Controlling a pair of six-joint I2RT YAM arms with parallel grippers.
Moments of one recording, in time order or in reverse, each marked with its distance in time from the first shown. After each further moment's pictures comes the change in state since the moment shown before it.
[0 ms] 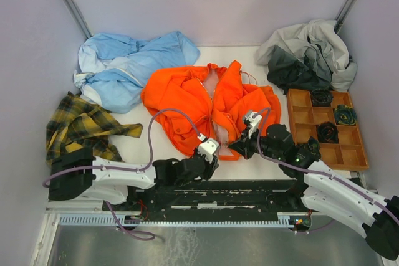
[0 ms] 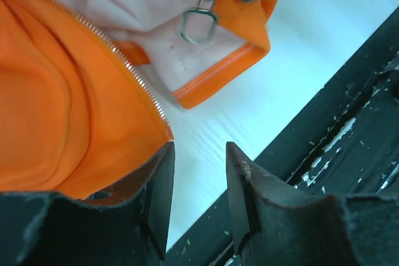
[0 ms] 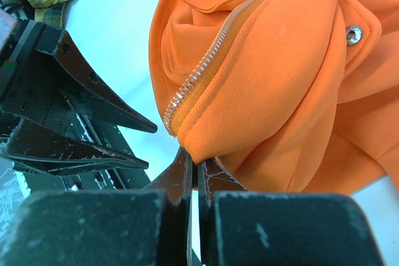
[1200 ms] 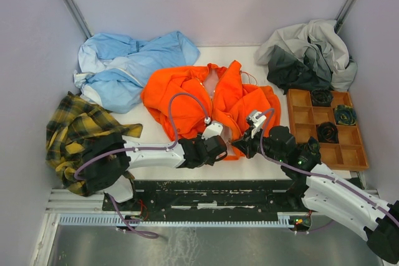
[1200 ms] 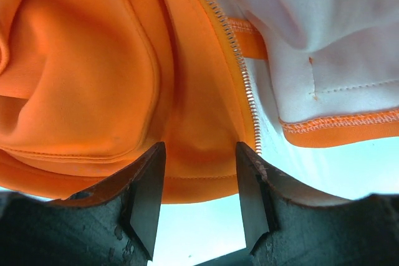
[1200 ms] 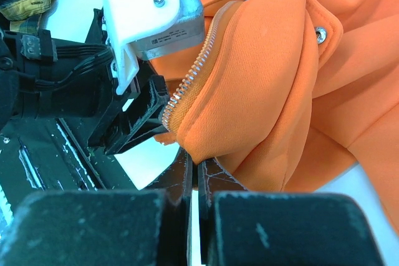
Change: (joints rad) left arm 0.176 0.324 0.385 -0.587 -0.042 -0.241; right arm 0.000 -0.053 -0.016 -0.015 0.085 -0.006
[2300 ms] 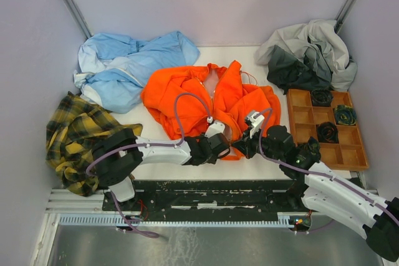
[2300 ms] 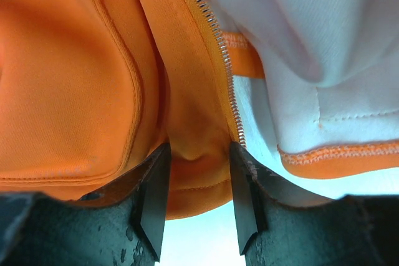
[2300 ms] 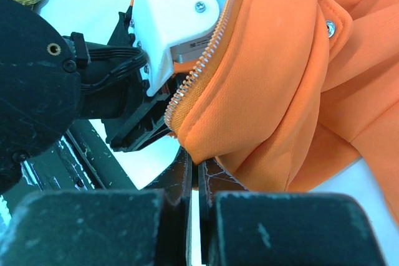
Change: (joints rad) left arm 0.035 0.090 0.016 0.050 0.080 -0.010; right arm 0.000 0.031 0.000 -0.003 0.002 0.000
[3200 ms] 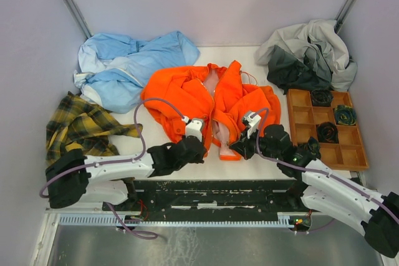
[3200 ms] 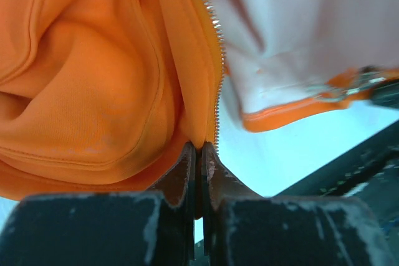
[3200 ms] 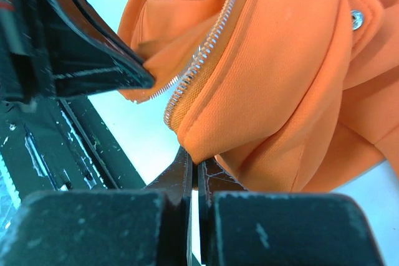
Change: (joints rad) left arm 0.009 -0.408 -0.287 0.211 0.014 -0.026; right arm 0.000 0.042 0.000 0.018 -0.039 0.016
